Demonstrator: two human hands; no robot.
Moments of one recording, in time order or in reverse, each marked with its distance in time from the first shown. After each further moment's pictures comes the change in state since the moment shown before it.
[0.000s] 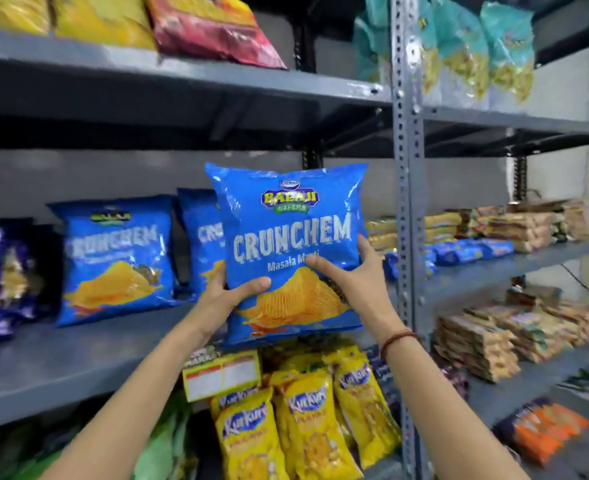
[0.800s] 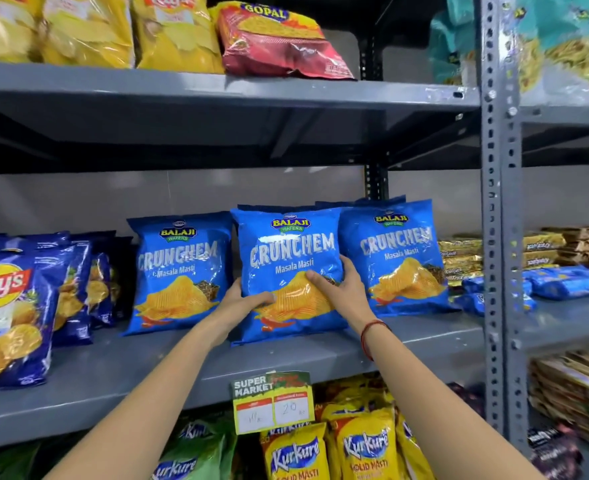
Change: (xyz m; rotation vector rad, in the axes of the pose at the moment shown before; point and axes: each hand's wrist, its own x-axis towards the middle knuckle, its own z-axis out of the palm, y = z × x) left_hand 0.054 -0.030 -0.078 0.256 0.242 -0.282; right_hand 0.071 0.081 0.087 -0.130 -0.184 0.163
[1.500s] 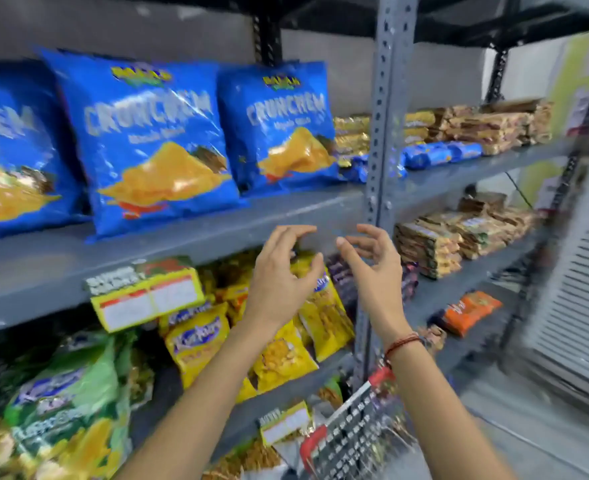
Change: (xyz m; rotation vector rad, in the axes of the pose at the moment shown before) left_hand -0.111 -0.035 0.199 0.187 -0.021 0.703; right_hand -0.158 0.063 -0.127 -0.088 0.479 0.064
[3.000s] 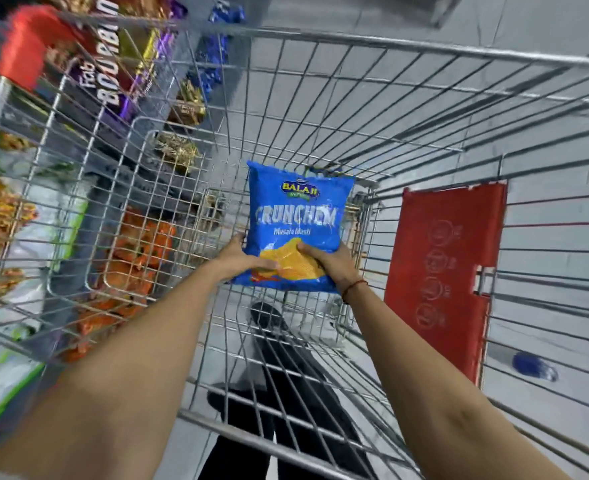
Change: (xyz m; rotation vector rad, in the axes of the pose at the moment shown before) left_hand -0.467 -0.109 0.376 -0.138 -1.671 -1.239; right_hand -0.383 0.384 -0.338 -0.089 0.540 1.339
